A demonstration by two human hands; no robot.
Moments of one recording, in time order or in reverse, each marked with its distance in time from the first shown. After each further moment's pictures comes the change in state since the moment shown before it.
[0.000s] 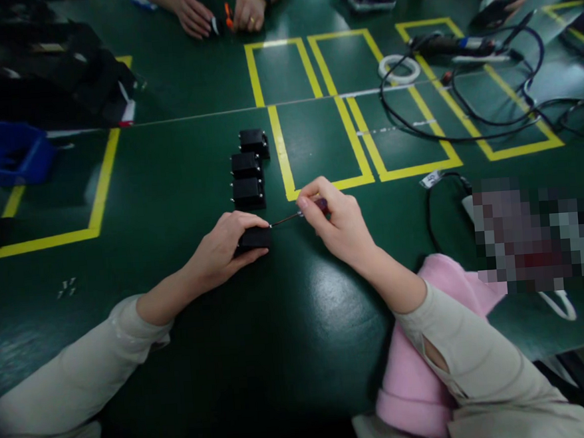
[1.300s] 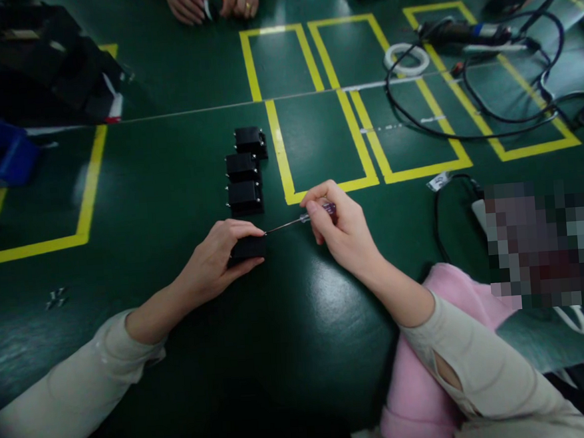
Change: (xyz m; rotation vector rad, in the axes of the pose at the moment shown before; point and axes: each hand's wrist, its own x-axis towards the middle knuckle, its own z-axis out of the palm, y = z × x) left_hand -0.005 -0.003 -0.001 -0.011 0.038 0.039; right_hand 0.000 0.007 0.002 0.256 0.032 0.163
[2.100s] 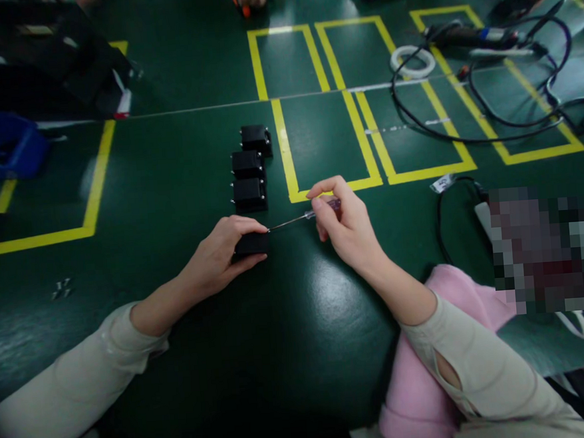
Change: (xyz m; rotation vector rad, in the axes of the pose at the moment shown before) left_hand 0.000 0.001 0.000 -0.015 0.006 -0.016; right_hand 0.002 0.001 -0.001 0.020 -0.002 0.017
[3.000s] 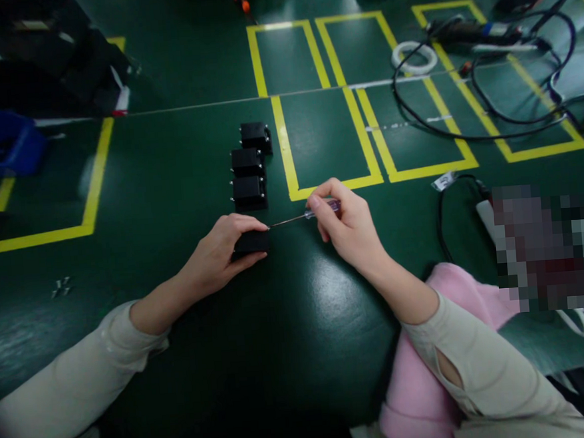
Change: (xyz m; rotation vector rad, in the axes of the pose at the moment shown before) left_hand 0.000 0.002 -0.001 -0.011 -0.026 -0.035; right_hand 0.000 -0.001 0.000 -0.056 -0.003 0.013
